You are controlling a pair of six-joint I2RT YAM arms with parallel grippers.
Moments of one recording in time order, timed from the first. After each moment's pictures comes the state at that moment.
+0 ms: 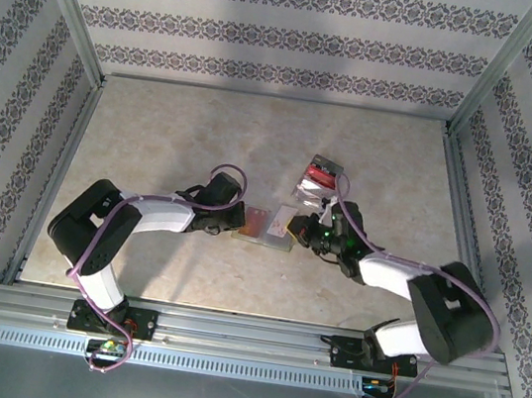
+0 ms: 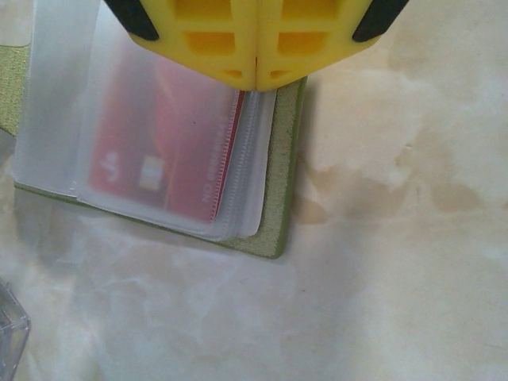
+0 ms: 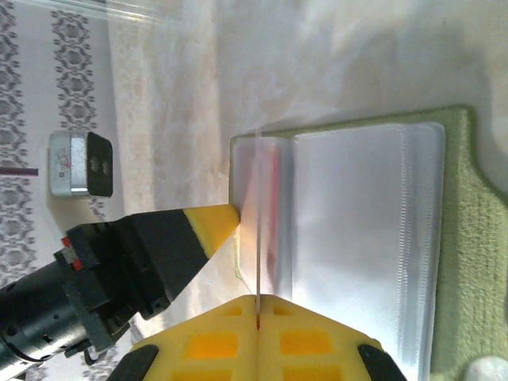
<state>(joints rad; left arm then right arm) -0.59 1.69 0.80 -0.05 0.12 -0.83 0.47 1.38 0.46 0.31 -0.48 1.04</state>
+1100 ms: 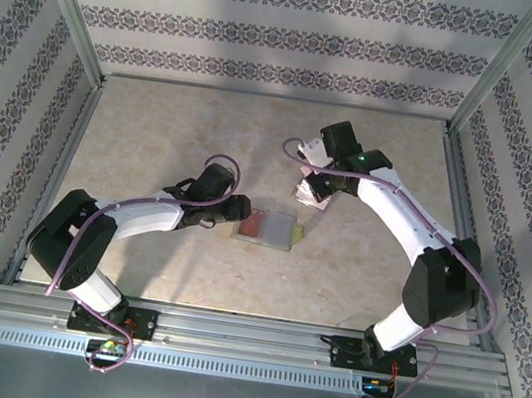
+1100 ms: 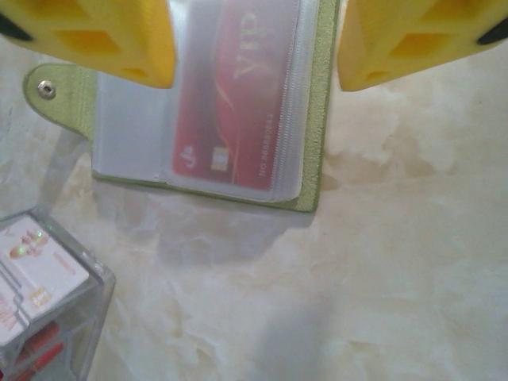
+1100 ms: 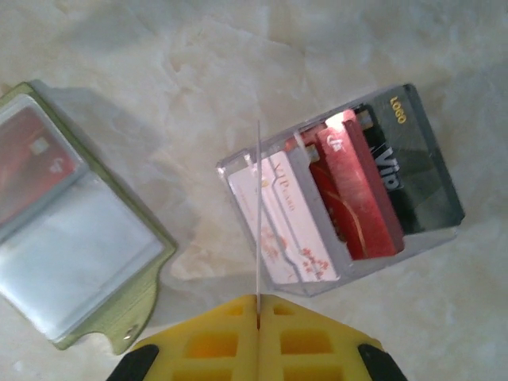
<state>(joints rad) -0.56 1.55 0.81 -0.12 0.10 -0.78 0.43 1.65 1.39 -0.82 -0.02 -0.32</state>
